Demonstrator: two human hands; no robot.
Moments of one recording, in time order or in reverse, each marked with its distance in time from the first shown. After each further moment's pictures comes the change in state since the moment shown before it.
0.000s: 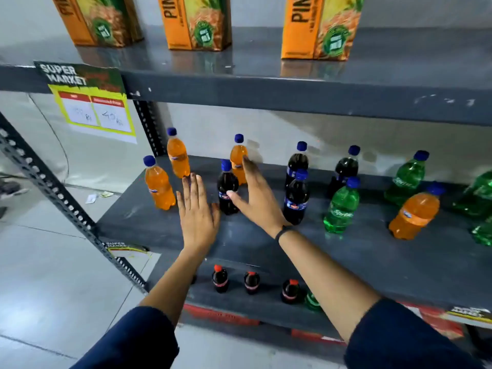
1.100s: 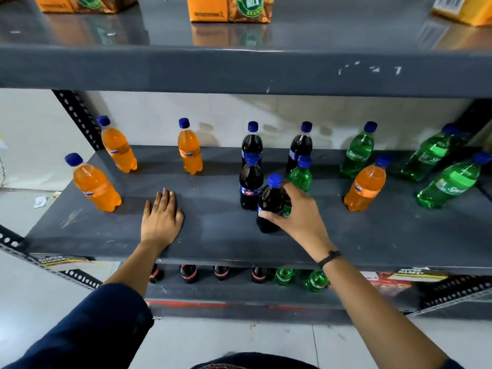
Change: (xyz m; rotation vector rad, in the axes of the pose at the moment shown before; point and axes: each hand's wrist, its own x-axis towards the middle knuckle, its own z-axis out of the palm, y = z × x) left_hand 0.010 -0.024 0.060 0.176 -0.571 -0.006; right_hand -0.102 0.068 -0.115 -0.090 0.031 0.363
